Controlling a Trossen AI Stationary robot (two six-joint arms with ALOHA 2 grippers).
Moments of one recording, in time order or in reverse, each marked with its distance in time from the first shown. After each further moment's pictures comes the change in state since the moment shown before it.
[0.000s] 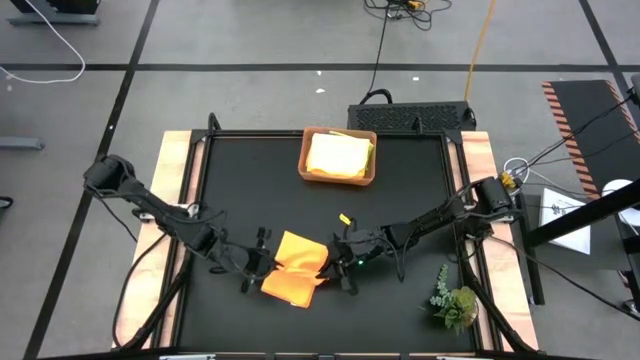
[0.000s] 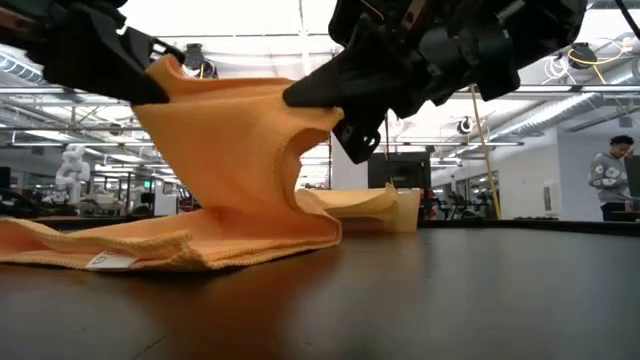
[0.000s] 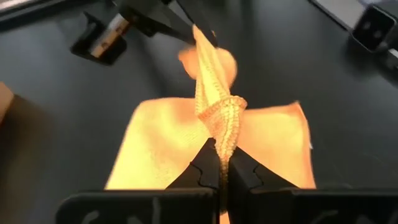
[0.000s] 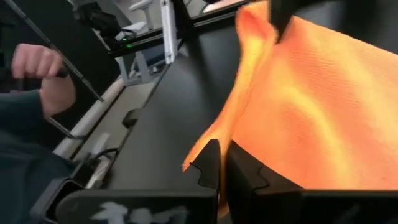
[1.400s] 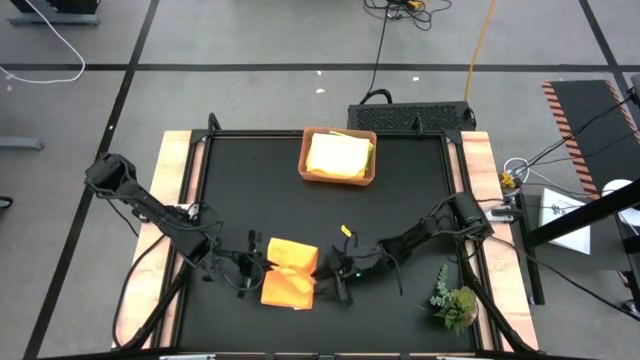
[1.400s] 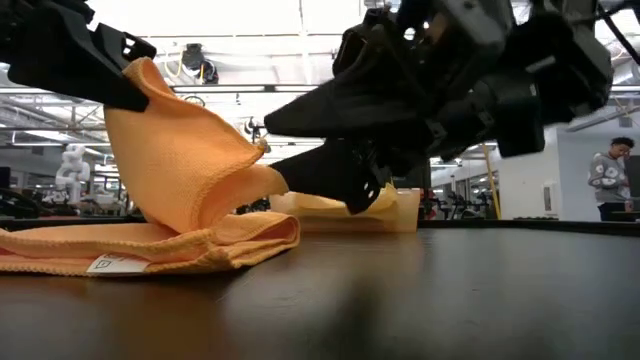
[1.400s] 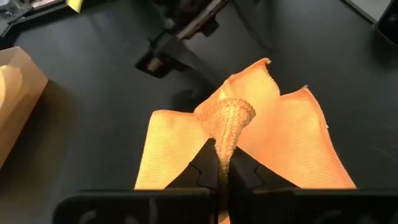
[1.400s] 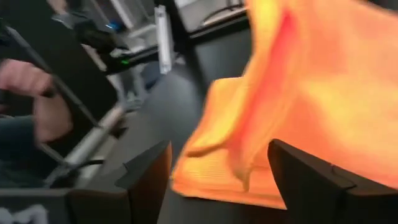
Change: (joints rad) left arm -0.119 0.002 -0.010 0.034 -0.225 -0.086; right arm 0.044 0.225 -0.002 0.385 0.173 0.047
